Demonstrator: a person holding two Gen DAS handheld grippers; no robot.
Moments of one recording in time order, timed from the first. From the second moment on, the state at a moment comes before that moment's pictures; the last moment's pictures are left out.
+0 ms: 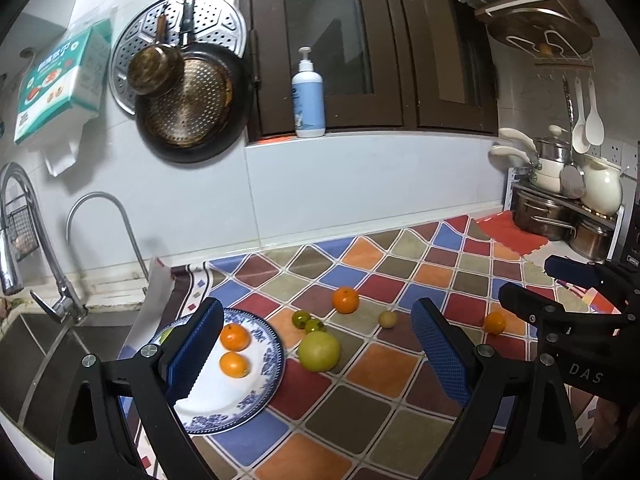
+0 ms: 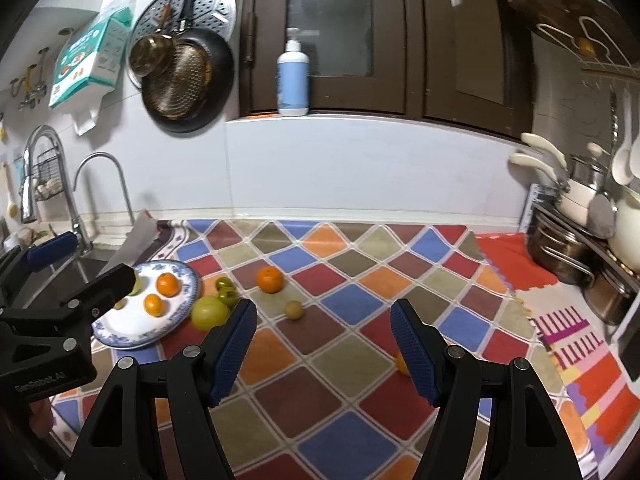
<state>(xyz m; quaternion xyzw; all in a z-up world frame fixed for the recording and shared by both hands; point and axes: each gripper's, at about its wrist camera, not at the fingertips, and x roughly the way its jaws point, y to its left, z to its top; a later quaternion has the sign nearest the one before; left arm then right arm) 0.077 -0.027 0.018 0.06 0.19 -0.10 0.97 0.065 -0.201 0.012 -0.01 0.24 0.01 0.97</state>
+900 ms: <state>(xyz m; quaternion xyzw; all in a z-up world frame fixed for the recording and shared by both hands) 0.152 -0.099 -0.044 0.14 0.27 -0.17 0.94 0.107 -0.269 -0.054 0.04 0.33 -0.07 0.94</state>
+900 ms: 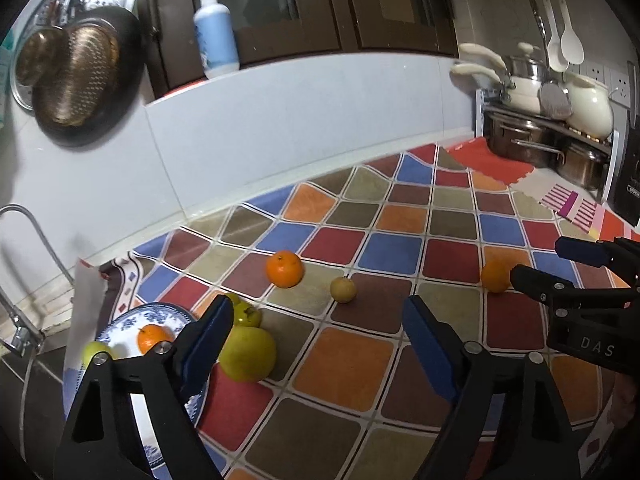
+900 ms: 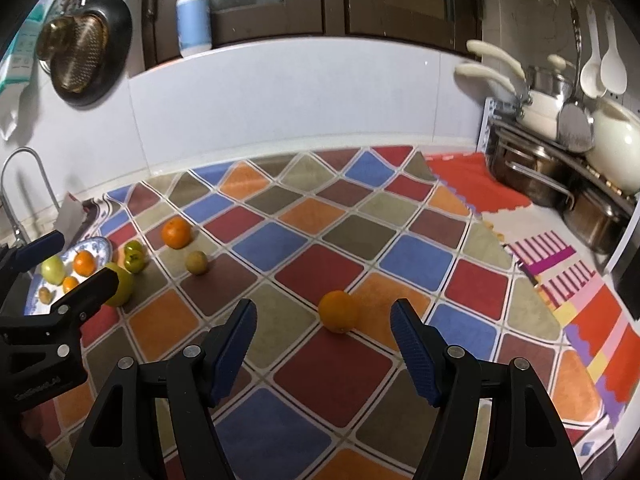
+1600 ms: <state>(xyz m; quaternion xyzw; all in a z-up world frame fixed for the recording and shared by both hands) 0.224 -0.135 -0.091 0.17 0.34 -0.18 0.90 0.158 -0.290 -0.099 0.09 0.40 -0.06 0.91</state>
